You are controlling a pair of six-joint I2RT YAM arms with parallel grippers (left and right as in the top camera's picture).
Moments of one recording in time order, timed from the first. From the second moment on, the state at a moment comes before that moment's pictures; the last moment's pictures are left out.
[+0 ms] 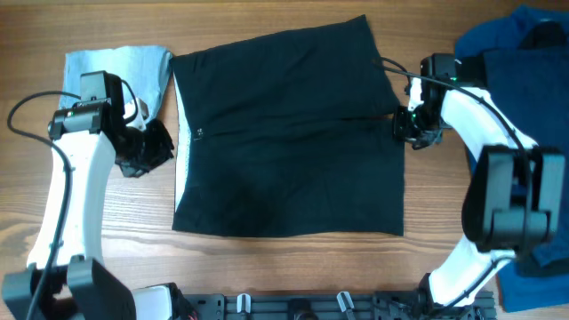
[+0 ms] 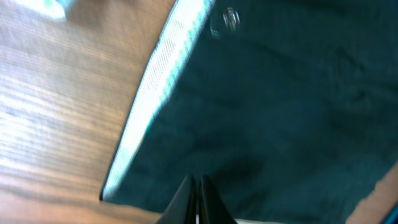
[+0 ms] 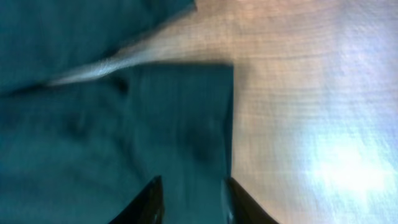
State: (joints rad) left arm 0.15 1.50 1.20 -1.14 0.28 -0.34; right arm -0.03 1.90 1.30 -0.89 -0.12 0.14
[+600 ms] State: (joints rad) left arm 0.13 1.51 0.84 -1.00 0.31 -0.38; right arm -0.03 1.71 0.99 -1.09 -0.34 0.28
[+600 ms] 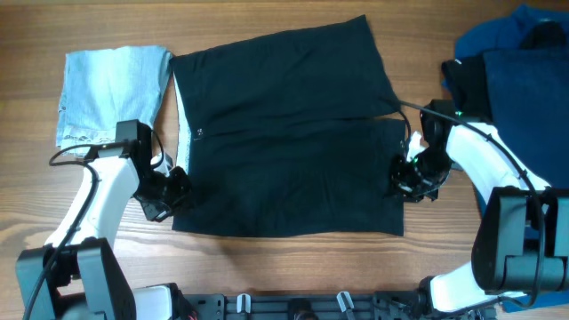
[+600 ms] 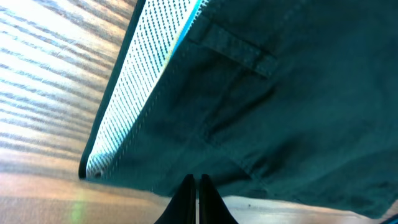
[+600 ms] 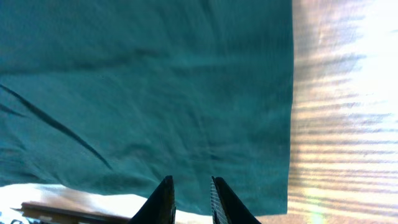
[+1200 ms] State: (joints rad) left arm 0.13 1.51 0.69 -0.87 0.28 -0.56; right arm -0.16 1.71 0.84 -0.94 -0.27 0.42
